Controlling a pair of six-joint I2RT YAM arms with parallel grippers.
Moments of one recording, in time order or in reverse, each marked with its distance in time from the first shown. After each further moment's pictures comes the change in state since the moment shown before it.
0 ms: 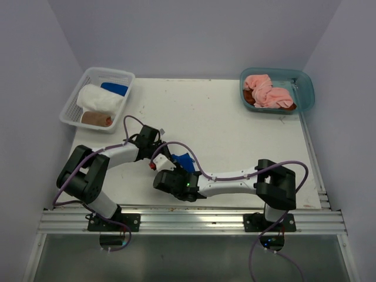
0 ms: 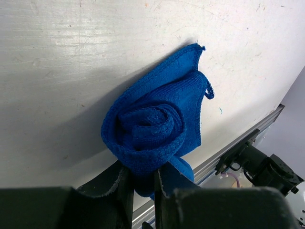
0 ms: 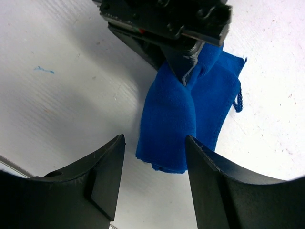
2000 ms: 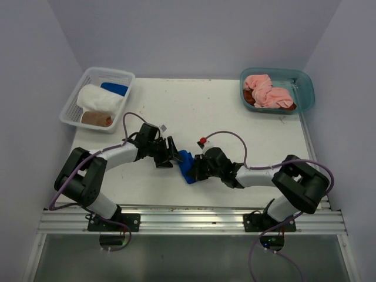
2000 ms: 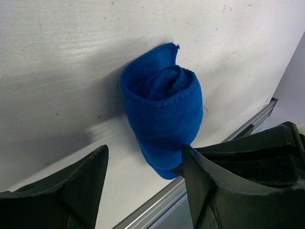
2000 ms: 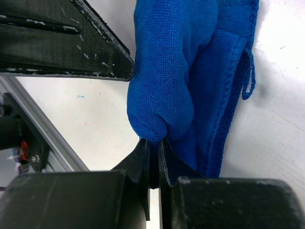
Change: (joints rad) left arm -0.008 -0.040 0.013 0.026 0.014 0.025; right arm -0.463 -0.228 -0.597 0.742 -0.750 0.388
